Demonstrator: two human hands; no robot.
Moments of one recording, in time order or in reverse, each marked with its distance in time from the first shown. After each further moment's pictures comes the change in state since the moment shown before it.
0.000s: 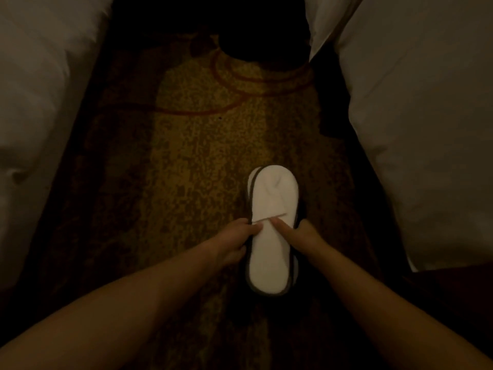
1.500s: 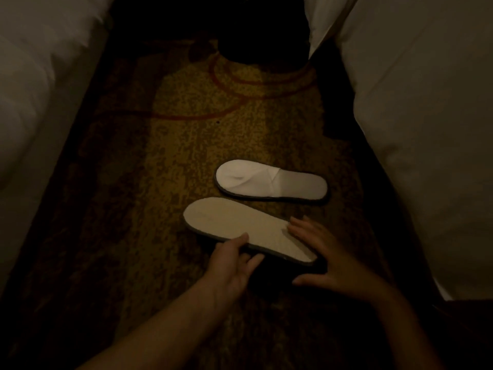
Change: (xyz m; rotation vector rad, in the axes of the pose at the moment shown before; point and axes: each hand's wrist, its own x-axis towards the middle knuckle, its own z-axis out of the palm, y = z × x) left_hand -0.018 -0.016 0.012 -0.679 0.148 -0.020; right_hand -0.019 0.028 -0.061 -0.511 -0.314 -0.762
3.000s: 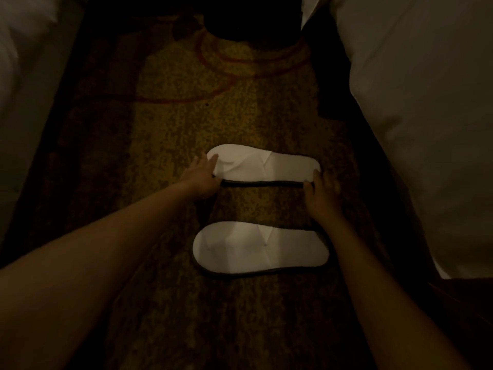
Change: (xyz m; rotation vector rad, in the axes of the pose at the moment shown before) left_hand 0.108 0.121 0.015 2.047 0.080 0.629; right_hand 0.085 0.052 -0.001 -0.049 0.432 0.627
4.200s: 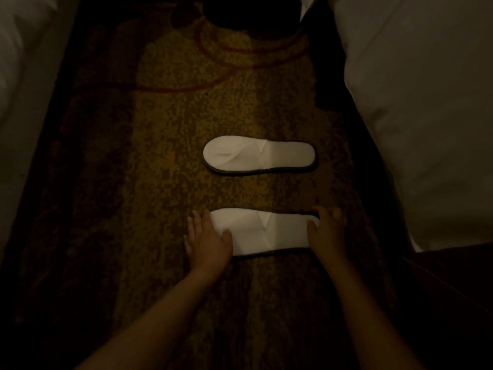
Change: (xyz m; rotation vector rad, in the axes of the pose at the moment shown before) left_hand -0.142 0.038 0.095 -0.372 0.157 -0.378; right_hand -0.090 0.030 0.007 0.035 0.036 0.111
